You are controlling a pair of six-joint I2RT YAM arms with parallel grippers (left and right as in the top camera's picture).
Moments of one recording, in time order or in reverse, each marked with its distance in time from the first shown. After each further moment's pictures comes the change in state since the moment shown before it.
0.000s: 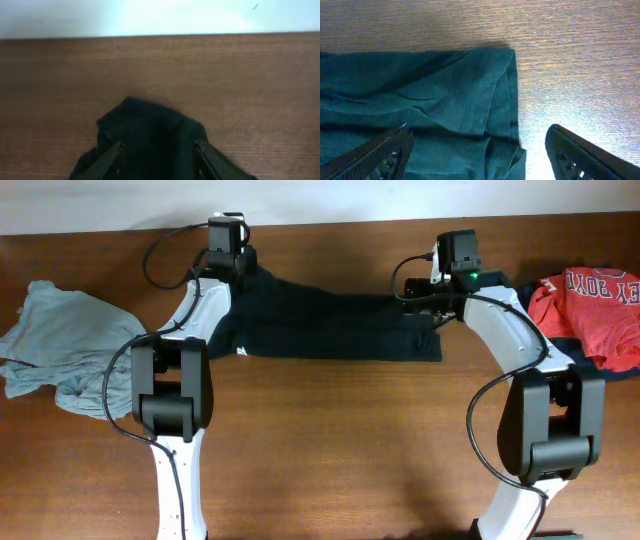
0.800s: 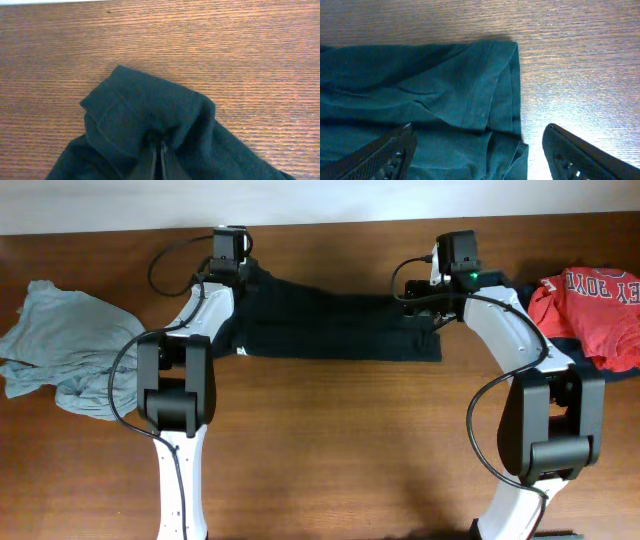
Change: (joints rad) left arm 0.000 0.054 0.000 -0.009 -0.007 0.003; right arm 0.000 0.000 0.000 -0.019 -0.011 -0.005
